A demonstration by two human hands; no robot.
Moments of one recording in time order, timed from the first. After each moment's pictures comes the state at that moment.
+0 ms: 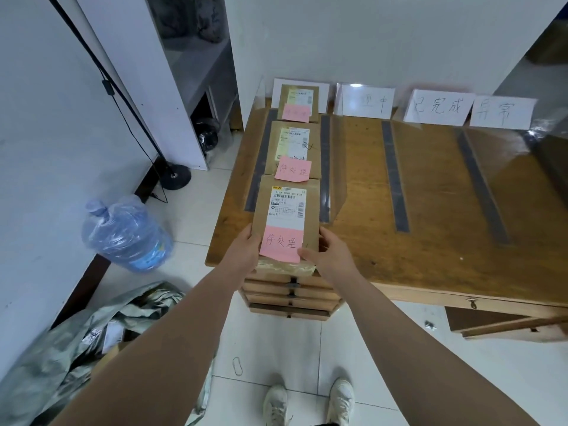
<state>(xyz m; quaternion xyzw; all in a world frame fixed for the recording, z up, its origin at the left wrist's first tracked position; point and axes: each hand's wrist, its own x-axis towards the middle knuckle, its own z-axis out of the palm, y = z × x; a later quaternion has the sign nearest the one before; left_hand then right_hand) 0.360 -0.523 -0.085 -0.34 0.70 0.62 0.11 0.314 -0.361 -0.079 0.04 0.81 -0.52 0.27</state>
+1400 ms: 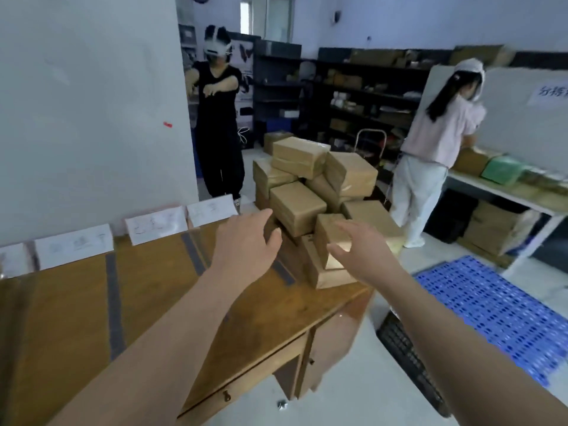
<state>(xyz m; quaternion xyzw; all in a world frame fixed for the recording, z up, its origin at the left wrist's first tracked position) 0.209 -0.001 0.138 0.22 0.94 0.23 -0.12 0.275 0.196 0.143 0.10 0.98 -0.14 -0.12</state>
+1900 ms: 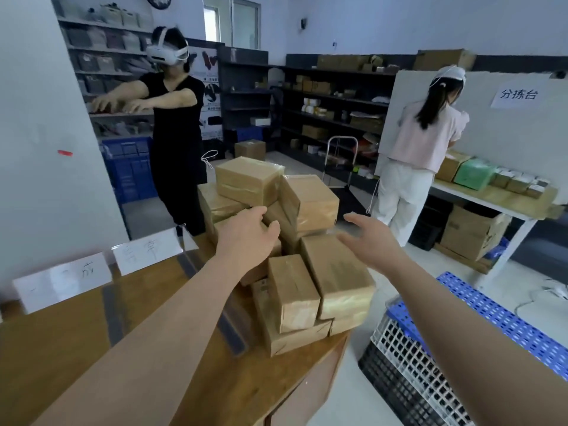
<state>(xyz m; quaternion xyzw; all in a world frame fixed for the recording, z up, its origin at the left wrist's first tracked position) 0.055 0.199 0.151 0.22 0.92 0.32 -0.06 0.148 0.401 0.157 0.20 0.93 -0.26 -0.15</state>
